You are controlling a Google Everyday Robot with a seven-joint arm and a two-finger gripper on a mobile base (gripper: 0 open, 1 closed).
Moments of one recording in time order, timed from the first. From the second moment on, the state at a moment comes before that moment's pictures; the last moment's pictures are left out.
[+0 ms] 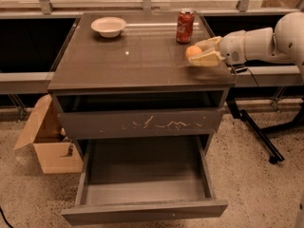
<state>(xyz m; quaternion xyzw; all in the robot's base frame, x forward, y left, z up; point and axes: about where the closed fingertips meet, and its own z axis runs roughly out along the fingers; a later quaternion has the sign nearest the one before) 0.727 -0.179 0.871 -0.48 0.69 0.23 0.50</state>
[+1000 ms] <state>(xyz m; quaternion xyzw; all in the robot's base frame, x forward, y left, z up) 0.787 -0.196 0.853 -0.48 0.69 0.20 0.51</state>
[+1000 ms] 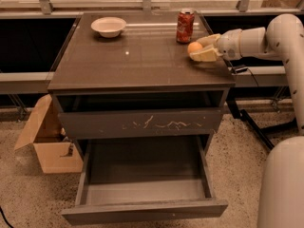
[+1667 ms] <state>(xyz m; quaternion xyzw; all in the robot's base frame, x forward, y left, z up) 0.808 -0.194 0.849 -0.47 0.68 0.20 0.52</state>
